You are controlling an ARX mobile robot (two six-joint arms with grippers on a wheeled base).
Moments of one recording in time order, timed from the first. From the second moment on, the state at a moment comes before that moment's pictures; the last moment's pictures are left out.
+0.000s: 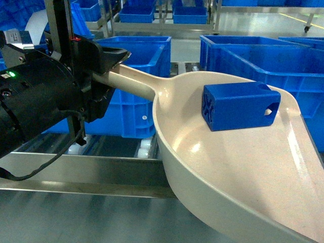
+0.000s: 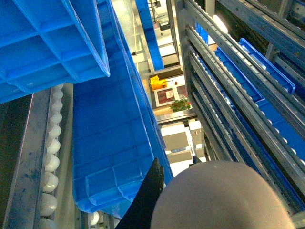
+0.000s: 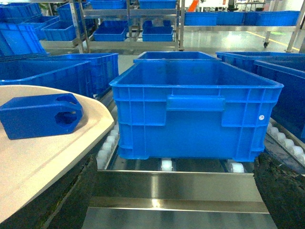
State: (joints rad) left arm -0.36 1.77 0.58 1.28 0.11 -1.35; right arm 0.00 0.00 0.01 0.00 0.00 0.00
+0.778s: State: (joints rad) left arm -0.36 1.77 0.58 1.28 0.11 -1.35; right arm 0.00 0.00 0.01 0.00 0.00 0.00
